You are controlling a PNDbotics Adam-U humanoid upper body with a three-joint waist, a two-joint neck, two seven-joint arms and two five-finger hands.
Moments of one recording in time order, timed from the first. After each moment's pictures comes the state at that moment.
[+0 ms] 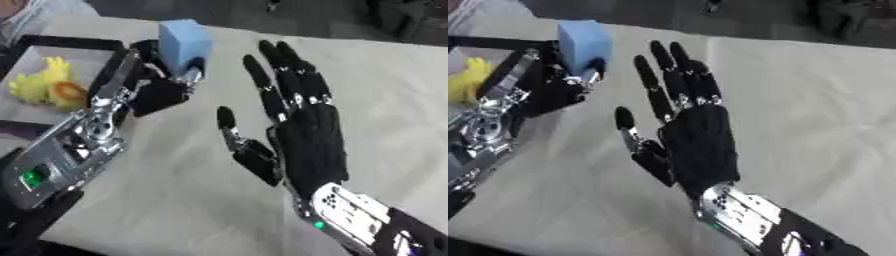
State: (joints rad) left arm -0.96 0.50 -0.69 -1.64 0.39 0.58 0.52; right arm -0.45 -0.49 0.65 -1.99 1.30 0.54 -0.50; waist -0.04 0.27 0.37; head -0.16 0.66
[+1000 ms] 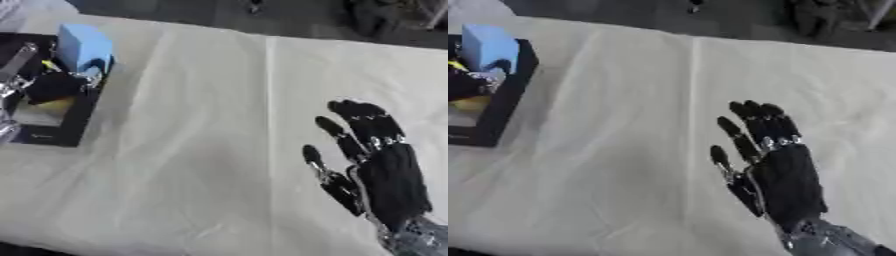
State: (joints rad) left arm -0.71 0.89 -0.50 -1.73 0.35 0.71 0.39; right arm -0.18 -0.72 0.48 -1.99 1.08 0.35 -0.76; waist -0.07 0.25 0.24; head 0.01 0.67
